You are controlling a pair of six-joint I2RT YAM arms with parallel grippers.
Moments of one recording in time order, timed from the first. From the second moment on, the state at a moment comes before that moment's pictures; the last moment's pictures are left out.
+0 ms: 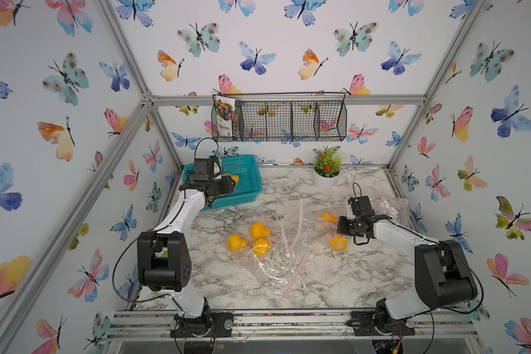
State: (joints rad) left arm -0.07 1.73 1.42 -0.45 0.20 -0.21; right arm 0.25 1.53 0.84 -0.36 -0.08 0.35
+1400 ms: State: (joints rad) left arm -0.39 1.34 1.06 -0.44 0.45 -0.25; right arm 0.25 1.41 0.95 -0.55 -0.11 0.30
